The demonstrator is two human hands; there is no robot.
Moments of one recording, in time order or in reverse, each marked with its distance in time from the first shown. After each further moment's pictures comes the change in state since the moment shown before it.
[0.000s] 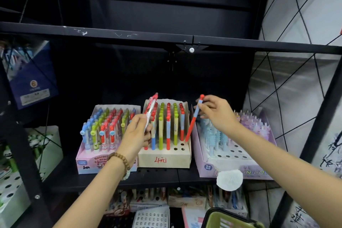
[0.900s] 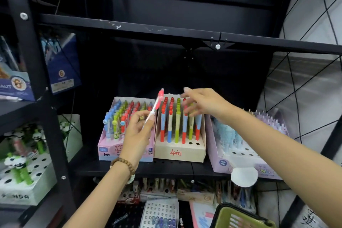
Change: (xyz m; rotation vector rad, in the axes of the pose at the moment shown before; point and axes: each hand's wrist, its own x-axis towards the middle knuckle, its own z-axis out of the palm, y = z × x) left_hand -0.027 -0.016 -0.036 0.031 0.149 0.210; right_hand 0.000 -0.067 0.052 -0.053 -0.321 0.171
